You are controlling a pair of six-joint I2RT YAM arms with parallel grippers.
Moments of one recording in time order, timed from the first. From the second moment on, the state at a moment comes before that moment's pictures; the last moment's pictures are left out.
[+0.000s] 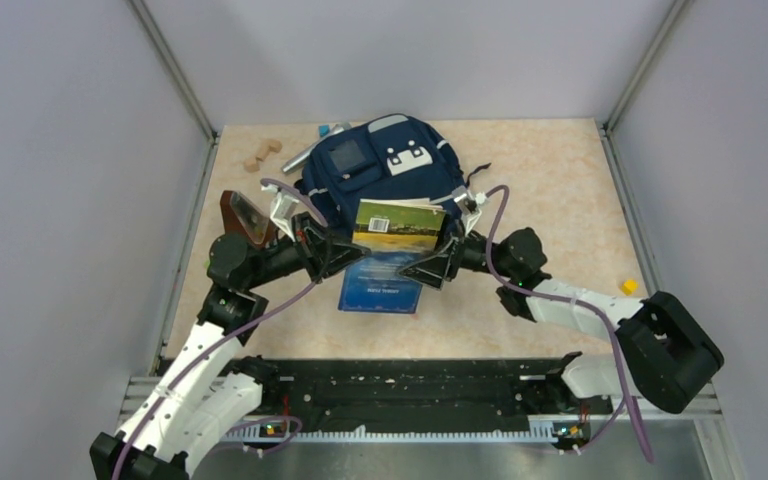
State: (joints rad) left arm -0.37 0.73 0.63 0.34 0.85 -0.70; right arm 0.67 1.28 0.51 1.04 -0.74 0.78
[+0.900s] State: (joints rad) left arm -0.68 1.21 0.72 0.08 0.19 -0.15; right arm 0.31 0.91 0.57 0.20 -0.29 0.58
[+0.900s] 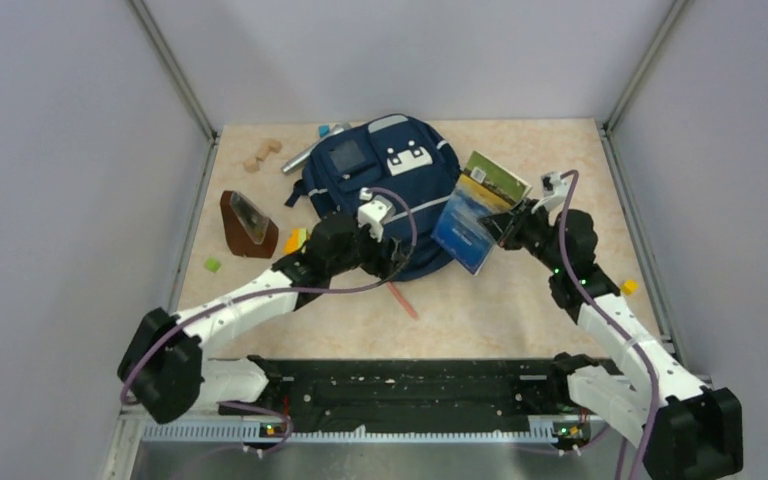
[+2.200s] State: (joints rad) left arm -0.86 1.77 1.05 0.19 -0.55 0.30; right arm 0.13 0.74 0.49 0.00 -0.27 0.58
